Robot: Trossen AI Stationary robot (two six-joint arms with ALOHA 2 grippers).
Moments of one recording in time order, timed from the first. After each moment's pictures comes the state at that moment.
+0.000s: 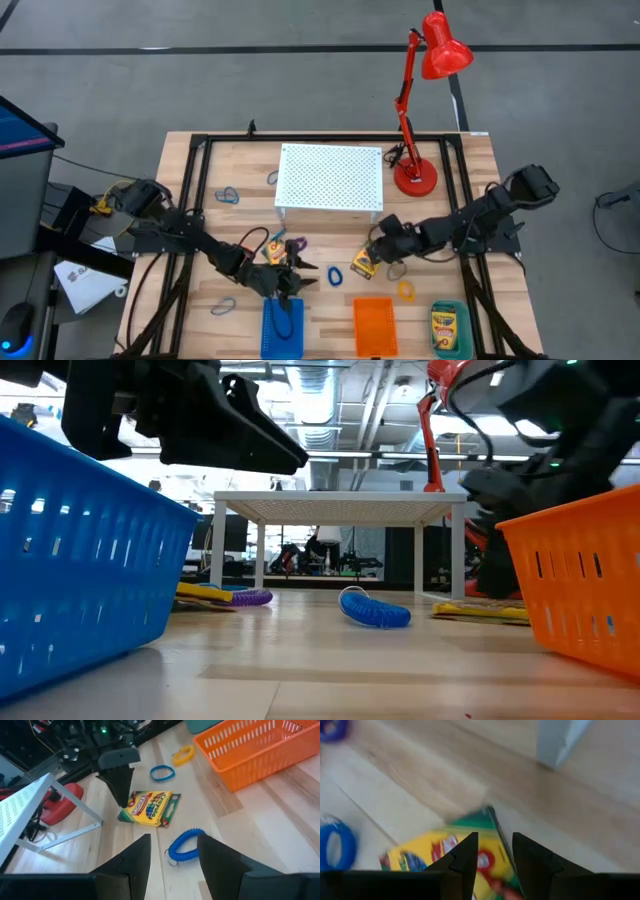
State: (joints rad) left arm -0.54 1.71 0.79 0.43 -0.60 0.22; right arm 0.33 1.49 0.58 -0.20 0.41 1.28
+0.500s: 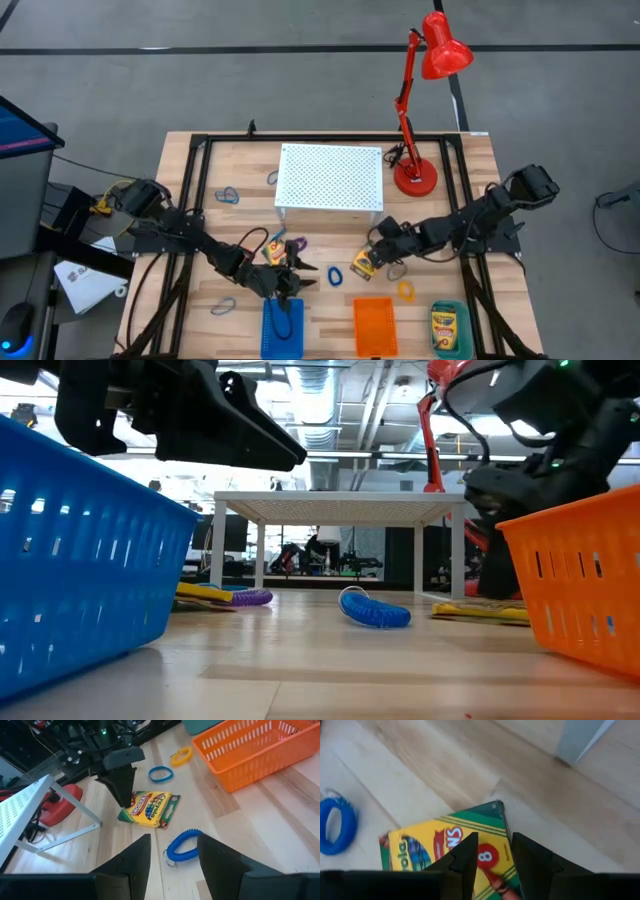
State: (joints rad) left arm -0.54 1.70 0.79 0.43 -0.60 0.21; right arm 0.34 1.49 0.58 -0.20 0.36 1.17
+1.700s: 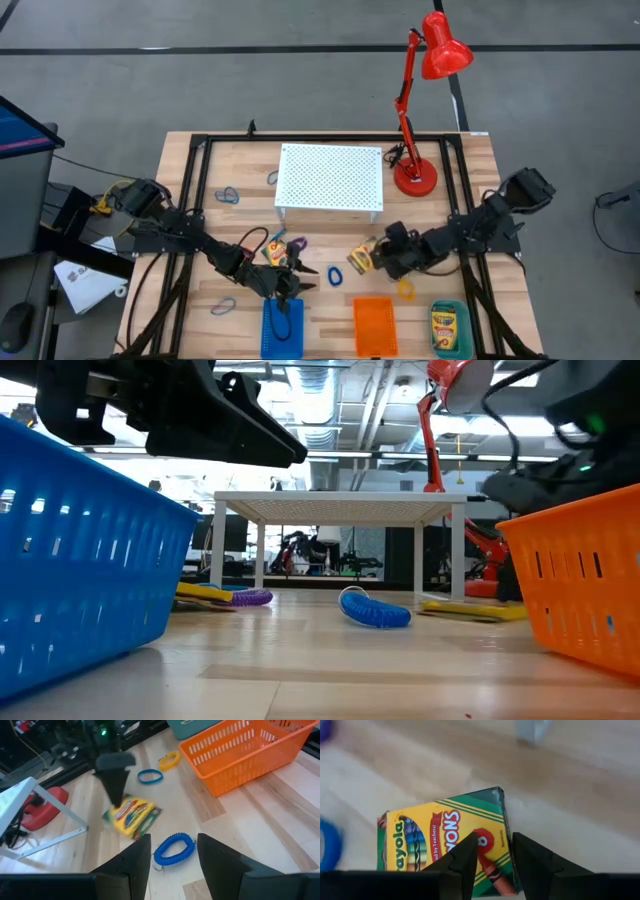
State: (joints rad) left arm -0.54 1.70 0.79 0.43 -0.53 0.20; right arm 0.44 1.58 0.59 -0.25 0.54 1.49
